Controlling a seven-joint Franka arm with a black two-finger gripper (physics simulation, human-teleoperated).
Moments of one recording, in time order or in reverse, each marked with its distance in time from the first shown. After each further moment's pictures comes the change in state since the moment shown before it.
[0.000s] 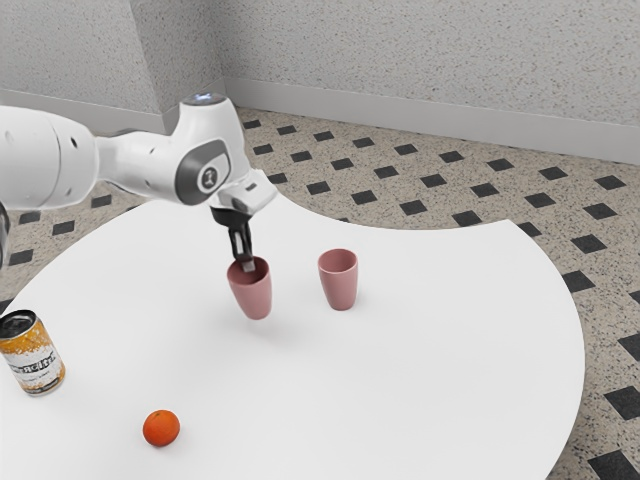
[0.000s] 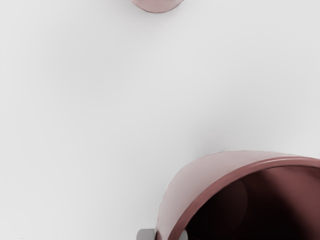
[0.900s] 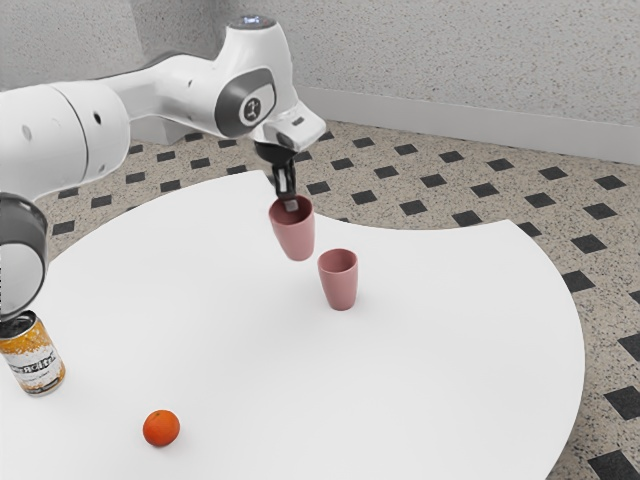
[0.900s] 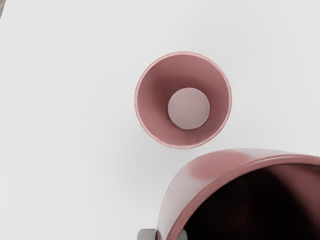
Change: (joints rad) arm -0.102 0.117 0.001 0.427 0.049 -0.239 -0.029
